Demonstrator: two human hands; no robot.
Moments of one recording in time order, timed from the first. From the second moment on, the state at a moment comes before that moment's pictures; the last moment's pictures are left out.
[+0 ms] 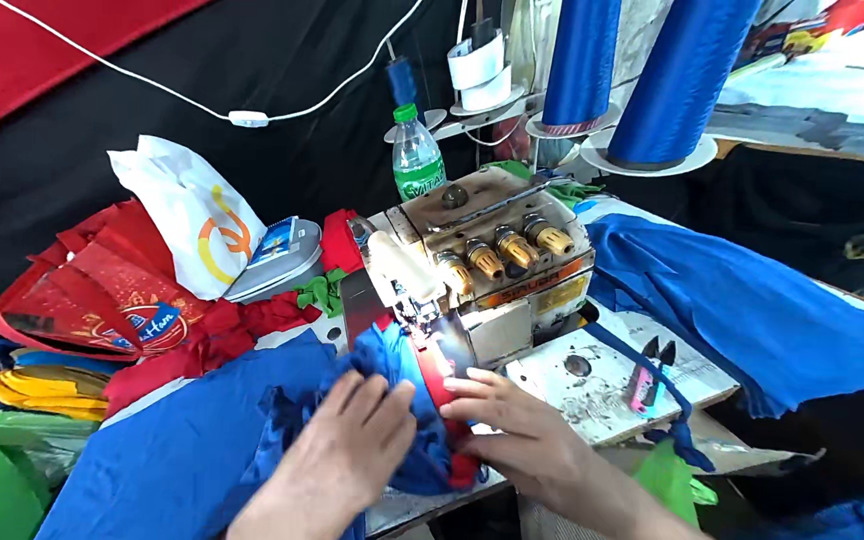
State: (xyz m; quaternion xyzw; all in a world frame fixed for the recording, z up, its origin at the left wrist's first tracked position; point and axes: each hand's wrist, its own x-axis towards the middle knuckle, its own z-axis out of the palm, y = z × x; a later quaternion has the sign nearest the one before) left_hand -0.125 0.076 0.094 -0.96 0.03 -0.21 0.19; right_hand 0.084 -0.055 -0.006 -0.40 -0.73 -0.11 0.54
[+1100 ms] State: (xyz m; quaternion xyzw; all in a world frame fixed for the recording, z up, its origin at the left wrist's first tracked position) left_hand -0.125 0.109 0.092 -0.97 -0.06 -0.24 -0.05; right_hand 0.086 -0.020 0.037 -0.54 -0.69 -0.09 0.47
